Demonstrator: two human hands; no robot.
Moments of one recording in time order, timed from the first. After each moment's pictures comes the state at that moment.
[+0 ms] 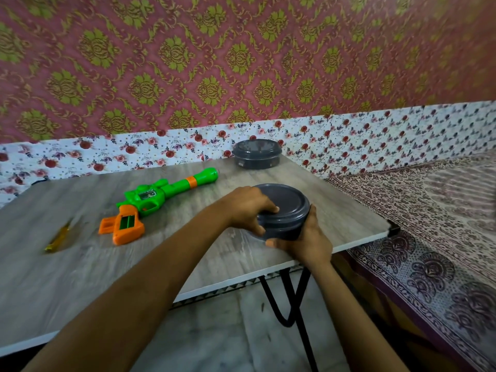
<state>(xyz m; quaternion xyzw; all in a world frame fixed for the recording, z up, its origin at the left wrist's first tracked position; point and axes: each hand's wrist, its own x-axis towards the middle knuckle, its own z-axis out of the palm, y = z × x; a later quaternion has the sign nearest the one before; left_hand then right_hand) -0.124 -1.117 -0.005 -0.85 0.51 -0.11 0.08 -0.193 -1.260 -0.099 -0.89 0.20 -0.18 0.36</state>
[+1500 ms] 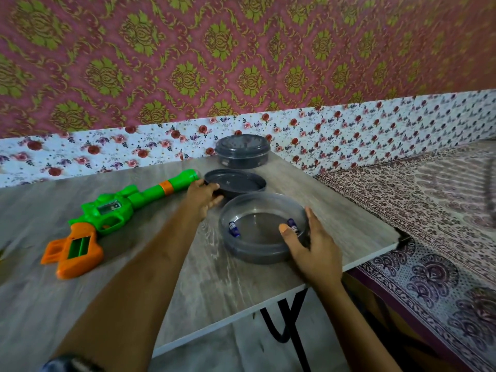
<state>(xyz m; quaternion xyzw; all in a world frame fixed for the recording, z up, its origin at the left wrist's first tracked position) 0.021 -1.134 -0.061 -0.62 -0.04 0.10 -0.78 -0.184 -1.275 -0.096 -0.87 0.19 -0.26 0.37</state>
